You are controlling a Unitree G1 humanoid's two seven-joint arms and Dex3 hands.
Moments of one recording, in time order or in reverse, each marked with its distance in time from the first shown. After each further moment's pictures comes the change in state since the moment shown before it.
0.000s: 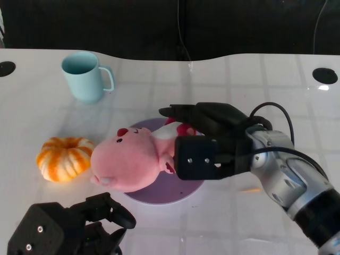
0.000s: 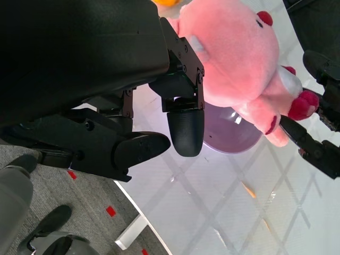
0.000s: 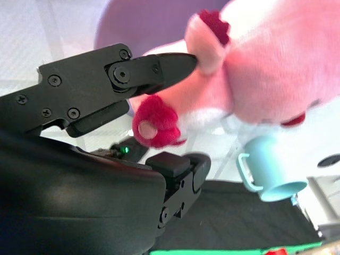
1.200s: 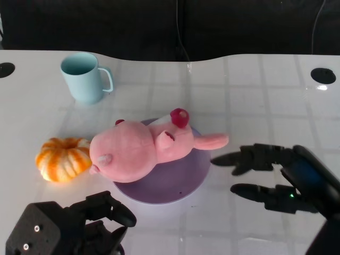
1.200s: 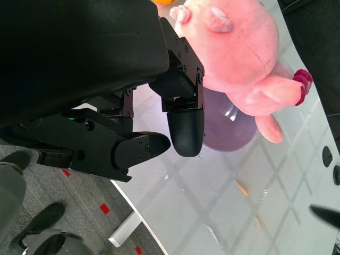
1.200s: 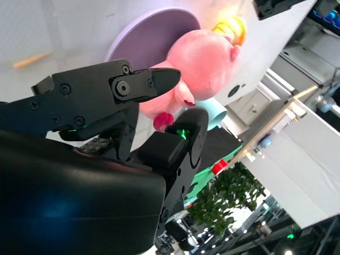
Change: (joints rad) left arm 0.001 -0.011 0.008 0.001 -0.021 -0.004 0.000; right arm 0.684 -0.188 -0.358 -0.608 0.392 -0.405 -0.058
